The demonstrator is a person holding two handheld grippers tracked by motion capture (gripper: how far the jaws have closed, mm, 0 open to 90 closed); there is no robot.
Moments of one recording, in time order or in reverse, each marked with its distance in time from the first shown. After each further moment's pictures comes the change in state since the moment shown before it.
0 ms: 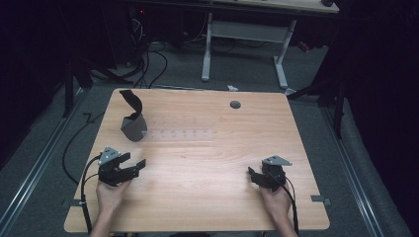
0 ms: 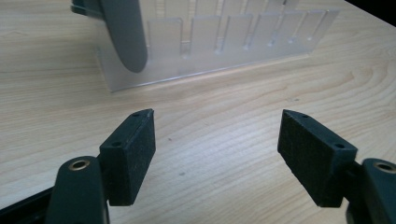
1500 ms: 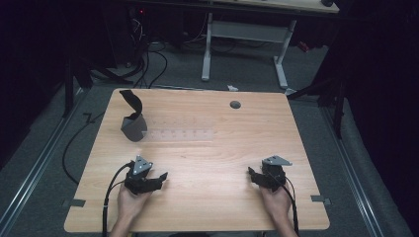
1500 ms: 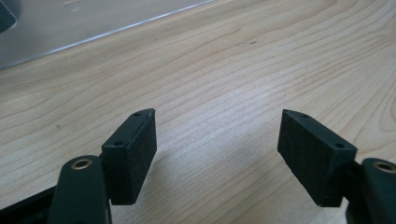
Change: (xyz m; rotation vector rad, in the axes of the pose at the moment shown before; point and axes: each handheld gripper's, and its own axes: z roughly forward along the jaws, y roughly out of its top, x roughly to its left) left arm -0.053 -0.019 0.041 0.124 -0.008 0.166; right arm 0.000 0.000 0.000 0.000 0.000 0.000
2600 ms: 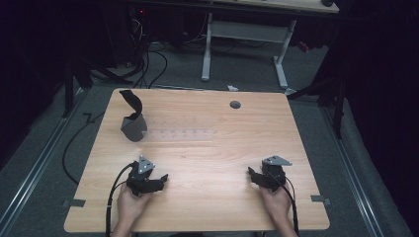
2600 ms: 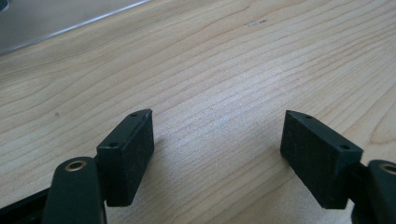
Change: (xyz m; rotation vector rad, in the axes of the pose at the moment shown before) left arm -0.004 0.001 0.005 0.073 0.042 0.014; right arm 0.000 0.000 0.000 0.000 0.000 0.001
